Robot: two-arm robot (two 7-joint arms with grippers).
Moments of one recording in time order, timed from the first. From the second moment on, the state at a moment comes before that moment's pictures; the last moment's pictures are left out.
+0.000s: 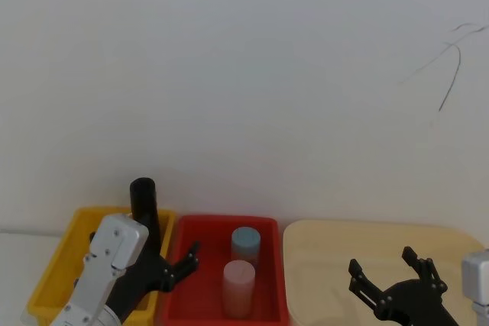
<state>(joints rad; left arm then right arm) -0.24 0.38 0.45 -1.63 -0.20 0.01 -0.01 -0.01 0.34 -0.23 -1.77 0.29 0.03 0.07</state>
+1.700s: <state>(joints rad) -0.16 0.45 0.36 -1.71 -0.30 0.13 -0.09 -0.01 0.34 -0.23 -1.77 0.29 0.03 0.07</state>
